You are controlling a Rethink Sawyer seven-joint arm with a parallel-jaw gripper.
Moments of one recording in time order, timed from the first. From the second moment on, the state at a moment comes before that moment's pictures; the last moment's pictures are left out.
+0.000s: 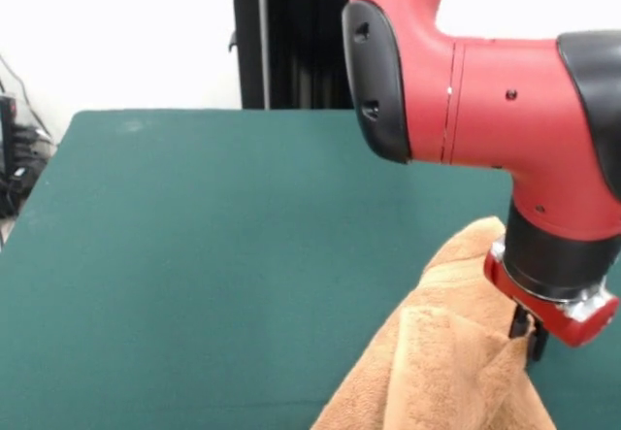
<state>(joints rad) 0.15 -0.01 -0.32 0.79 0.50 0.93 2.54</state>
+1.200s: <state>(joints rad) 0.21 -0.07 -0.32 0.76 0.53 0.98 2.61</state>
